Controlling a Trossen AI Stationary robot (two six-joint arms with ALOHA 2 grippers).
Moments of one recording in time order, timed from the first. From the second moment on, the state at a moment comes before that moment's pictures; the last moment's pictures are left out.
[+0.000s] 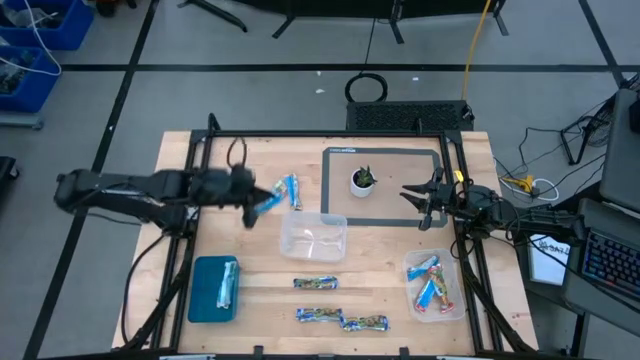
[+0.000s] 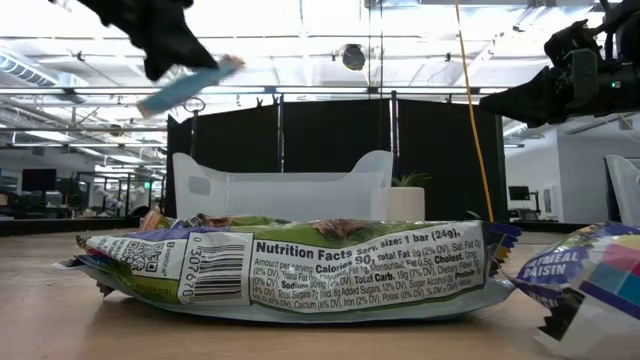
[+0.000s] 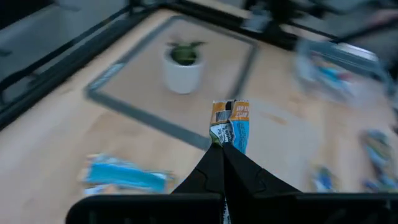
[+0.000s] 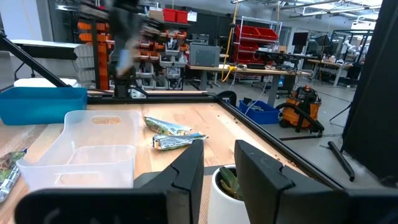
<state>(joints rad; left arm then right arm) -0.01 0.89 0.74 -0.36 -0.20 -0.33 -0.14 0.07 0.02 0.08 0.18 -0.09</state>
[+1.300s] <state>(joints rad) -0.92 1.03 0.74 -0.76 -0.61 -1.53 -0.14 0.07 0.02 0.08 0.18 -0.09</state>
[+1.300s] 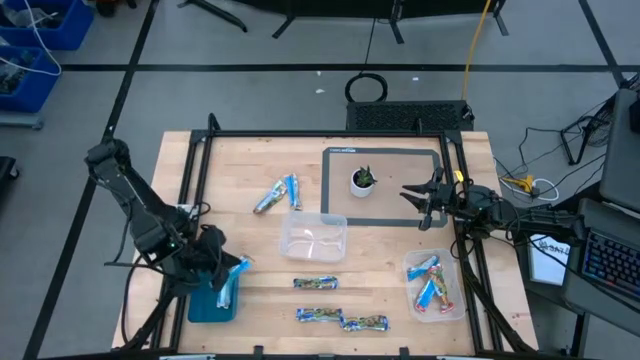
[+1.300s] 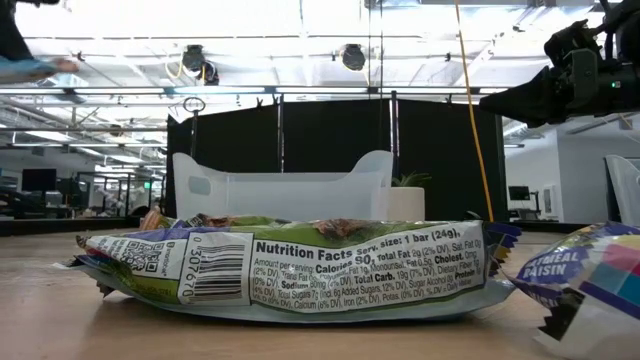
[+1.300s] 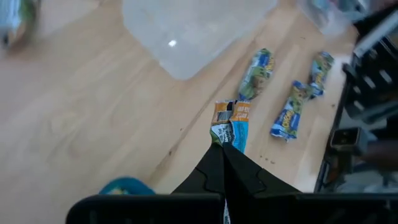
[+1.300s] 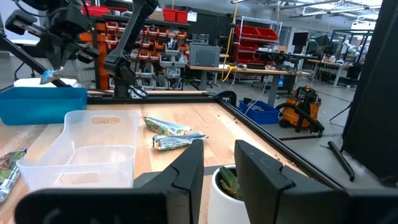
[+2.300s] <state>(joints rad) -0.94 1.37 1.06 -1.28 -0.25 -2.42 -0.14 0.07 0.02 0.08 0.18 -0.09</state>
